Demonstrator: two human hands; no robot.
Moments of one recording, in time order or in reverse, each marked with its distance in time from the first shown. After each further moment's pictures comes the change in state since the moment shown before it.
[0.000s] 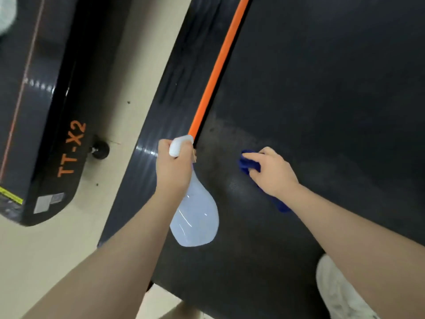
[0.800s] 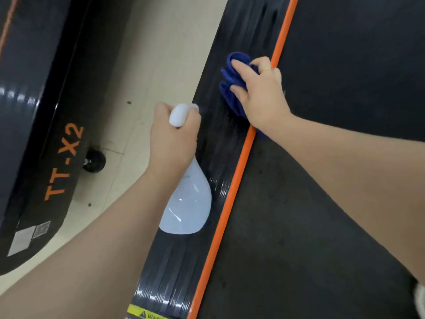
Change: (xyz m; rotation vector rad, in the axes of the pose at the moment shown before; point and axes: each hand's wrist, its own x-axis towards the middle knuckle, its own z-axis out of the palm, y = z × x) left_hand 0.139 -0.036 -0.085 -0.061 -0.106 0.159; right_hand 0.141 -0.169 0.021 -0.164 0.532 -0.113
